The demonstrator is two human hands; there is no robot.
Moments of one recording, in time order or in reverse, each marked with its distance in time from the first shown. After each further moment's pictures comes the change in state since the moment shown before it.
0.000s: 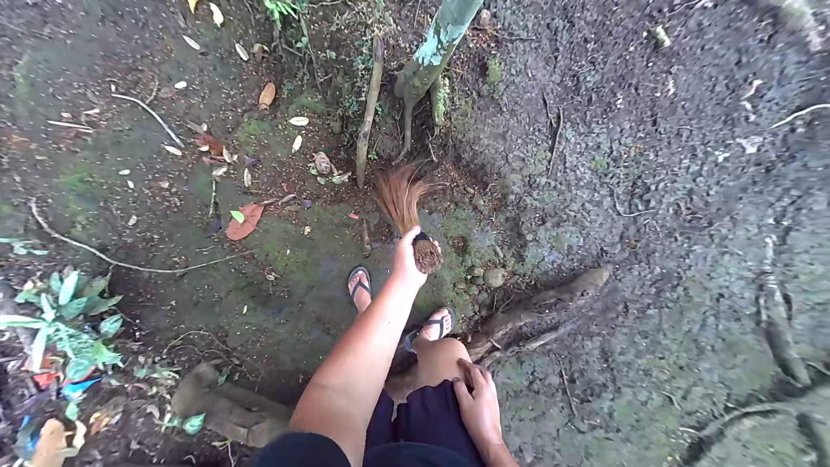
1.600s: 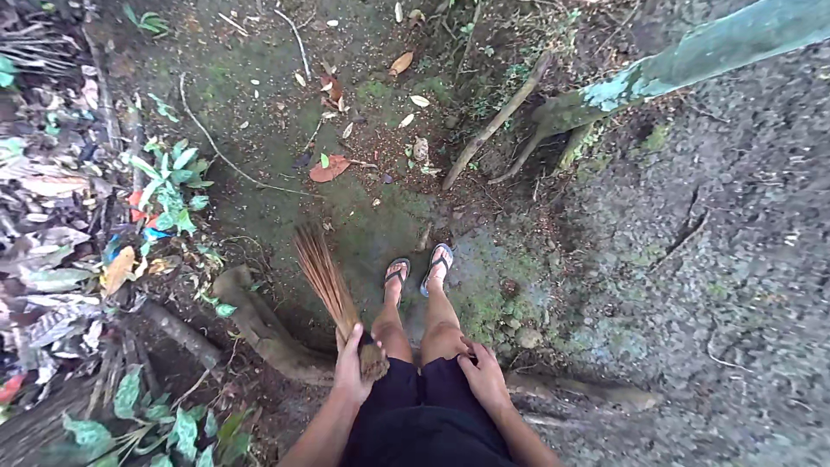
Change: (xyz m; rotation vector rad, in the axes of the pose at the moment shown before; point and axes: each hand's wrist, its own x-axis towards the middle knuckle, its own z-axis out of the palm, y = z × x) left_hand -0.162 -0.014 -0.216 -0.379 0.536 0.236; right_hand 0.098 -0.120 -0.006 -0.284 -0.545 -0.220
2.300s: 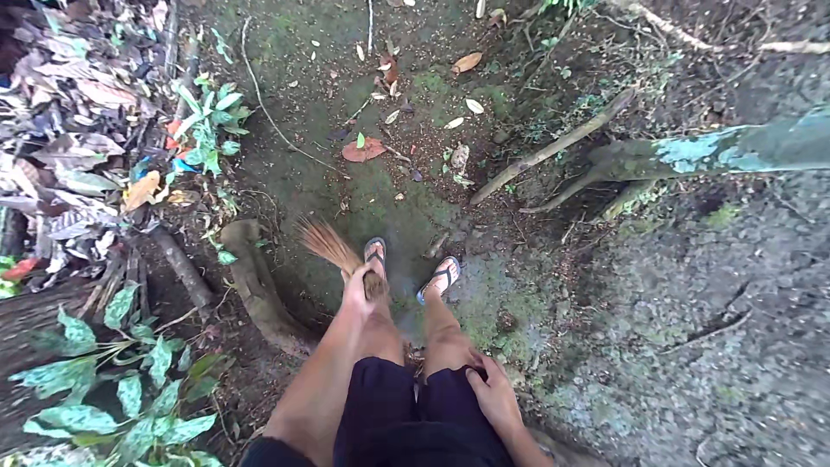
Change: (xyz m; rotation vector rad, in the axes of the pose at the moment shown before) left_hand 0.102 0.028 0.076 -0.214 0.104 0.131; right_hand 0.040 0.003 -0.062 -0.196 -0.085 -0.166
